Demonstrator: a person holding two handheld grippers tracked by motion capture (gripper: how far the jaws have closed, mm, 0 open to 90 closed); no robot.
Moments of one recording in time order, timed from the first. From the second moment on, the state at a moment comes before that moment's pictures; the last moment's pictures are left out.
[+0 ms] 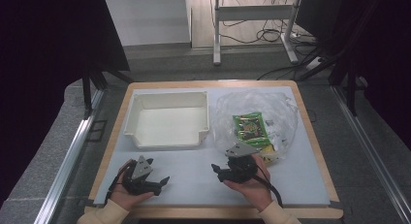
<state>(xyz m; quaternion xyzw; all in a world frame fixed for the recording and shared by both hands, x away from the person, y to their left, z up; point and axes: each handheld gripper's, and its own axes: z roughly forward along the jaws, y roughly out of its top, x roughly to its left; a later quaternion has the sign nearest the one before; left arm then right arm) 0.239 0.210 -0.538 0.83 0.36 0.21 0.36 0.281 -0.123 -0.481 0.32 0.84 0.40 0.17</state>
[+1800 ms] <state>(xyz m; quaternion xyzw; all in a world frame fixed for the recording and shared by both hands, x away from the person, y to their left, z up) 0.240 0.209 -0.538 0.83 0.36 0.21 0.36 0.300 -0.126 -0.437 0.33 0.83 0.43 0.15</state>
